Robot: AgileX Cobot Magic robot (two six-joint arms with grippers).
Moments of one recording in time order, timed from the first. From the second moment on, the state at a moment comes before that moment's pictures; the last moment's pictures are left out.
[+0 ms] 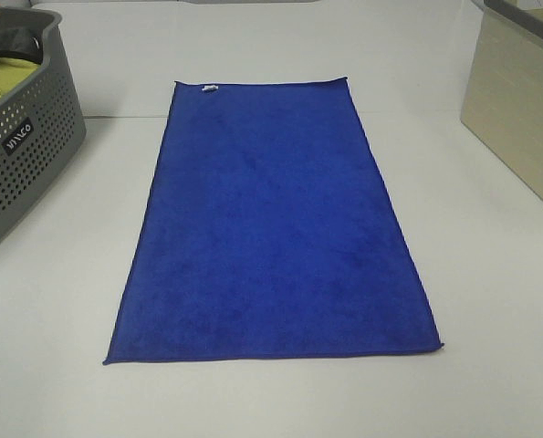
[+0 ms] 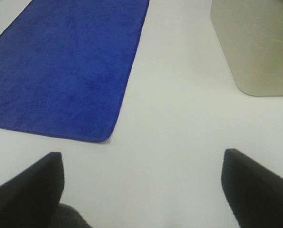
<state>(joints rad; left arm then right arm) 0.02 0.00 -0.51 -0.22 1.06 0.20 0.06 0.00 -0.51 0.10 1.07 -0.16</state>
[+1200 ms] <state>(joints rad) 0.02 0.00 -0.51 -0.22 1.06 0.20 0.06 0.00 -0.51 0.10 1.07 -0.16</state>
